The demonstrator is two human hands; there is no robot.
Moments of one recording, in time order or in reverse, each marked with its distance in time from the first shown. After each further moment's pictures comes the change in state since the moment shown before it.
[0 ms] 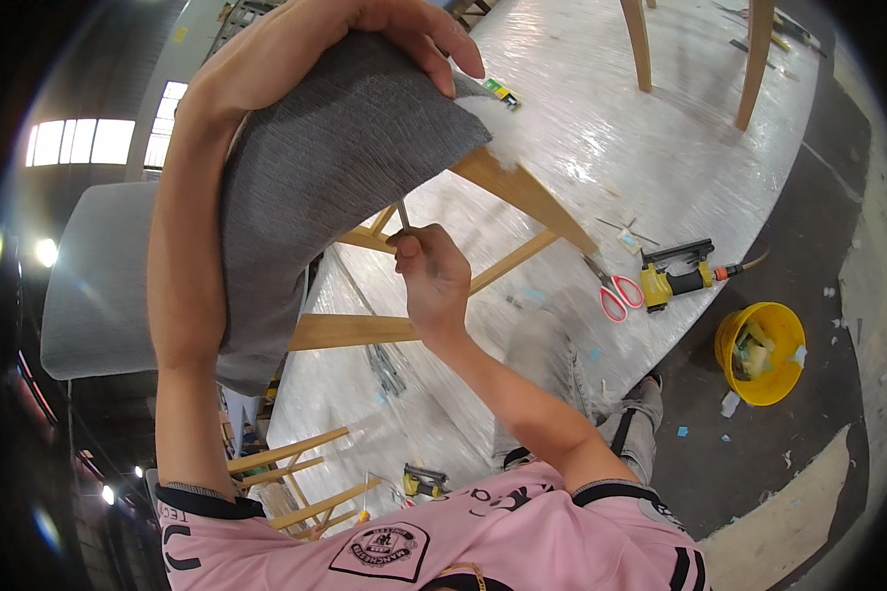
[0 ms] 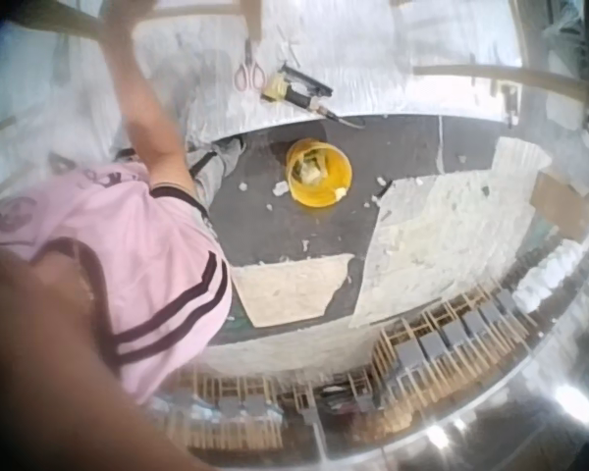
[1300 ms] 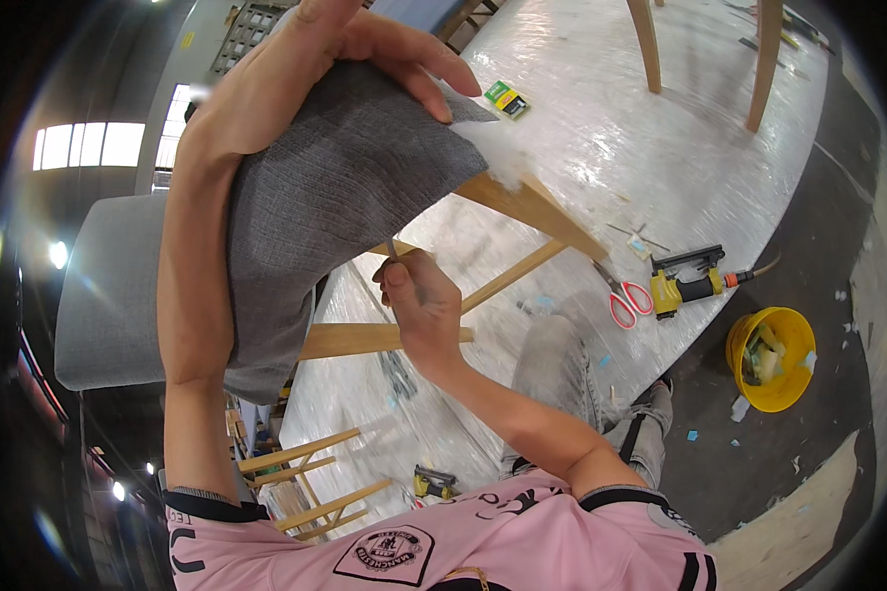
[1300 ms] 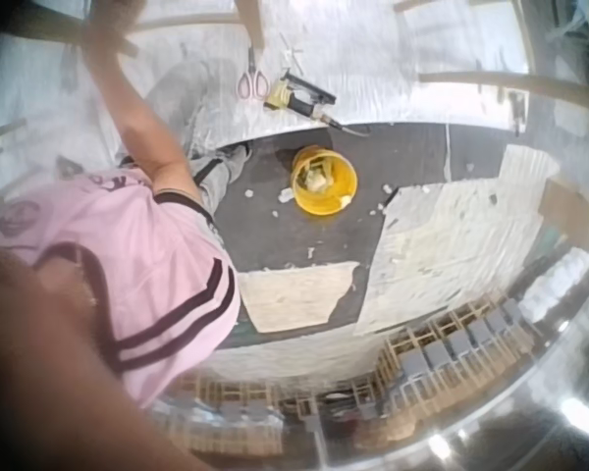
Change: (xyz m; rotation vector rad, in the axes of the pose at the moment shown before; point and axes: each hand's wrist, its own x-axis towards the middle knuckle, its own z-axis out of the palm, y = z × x) left_hand 0.009 -0.005 0.010 -0.047 0.073 -0.023; right_hand -0.010 -0.022 0.019 0.156 -0.073 0.149
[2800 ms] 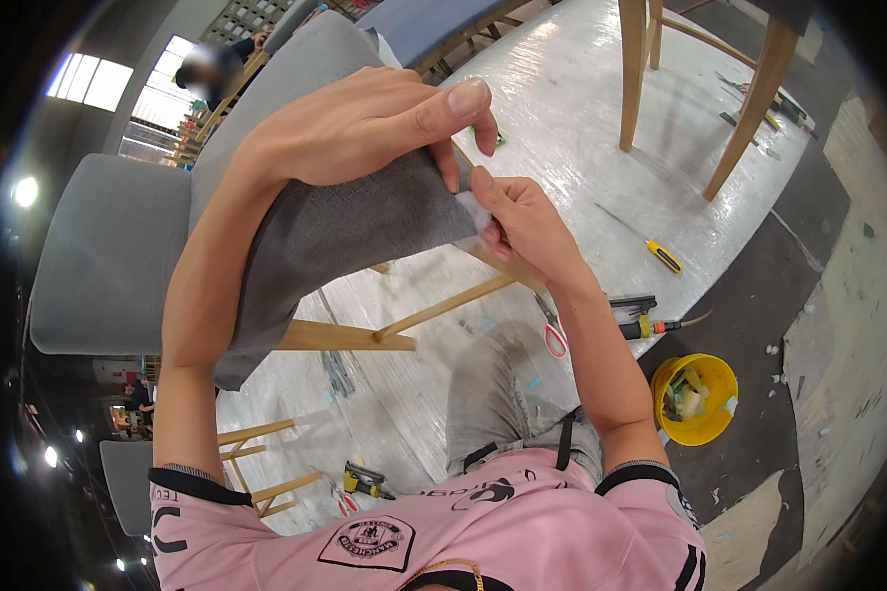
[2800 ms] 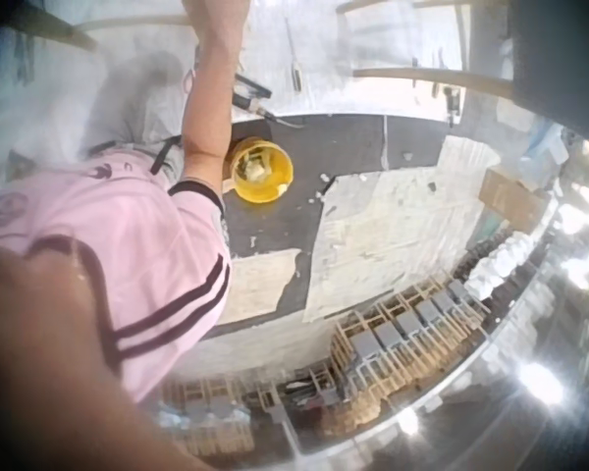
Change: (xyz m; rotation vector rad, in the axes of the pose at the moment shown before) left_hand 0.026 -0.044 0.004 -0.098 -0.071 0.073; right_hand 0.148 -0.173 -0.065 -0.467 -0.433 0.459
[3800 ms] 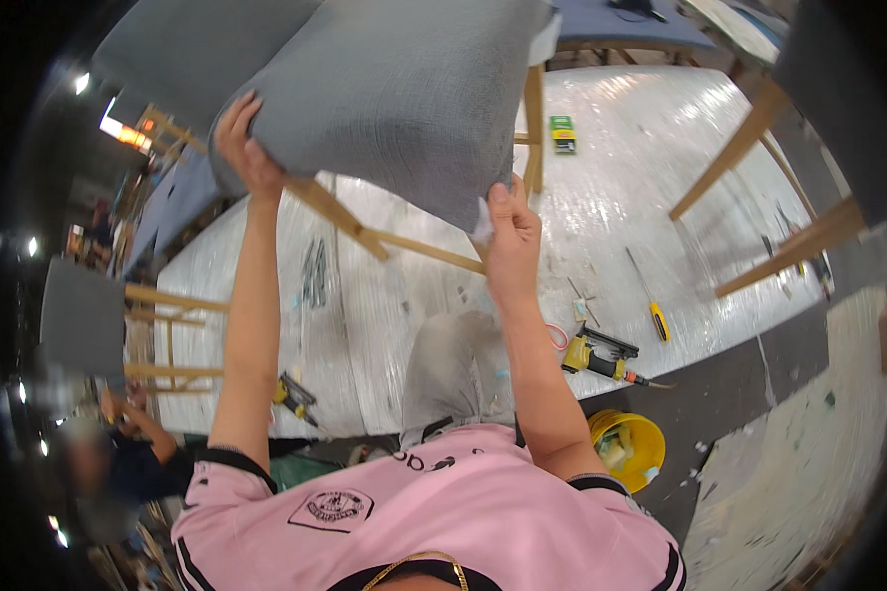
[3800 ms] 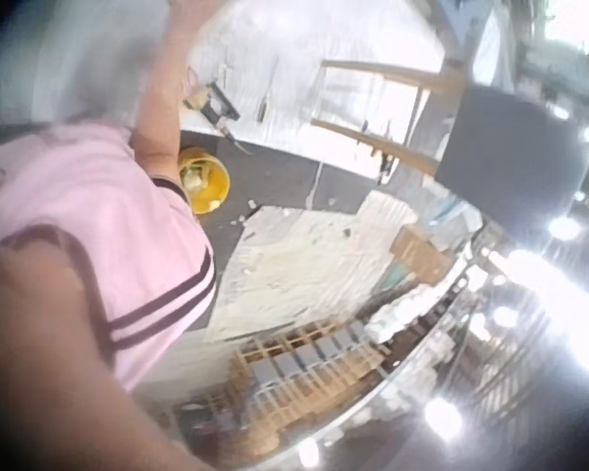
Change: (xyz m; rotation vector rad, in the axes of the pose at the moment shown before) left_hand -0.281 -0.203 0.137 0.855 1.592 -0.213; right_hand 0.003 0.089 0.108 0.136 0.089 -0.198
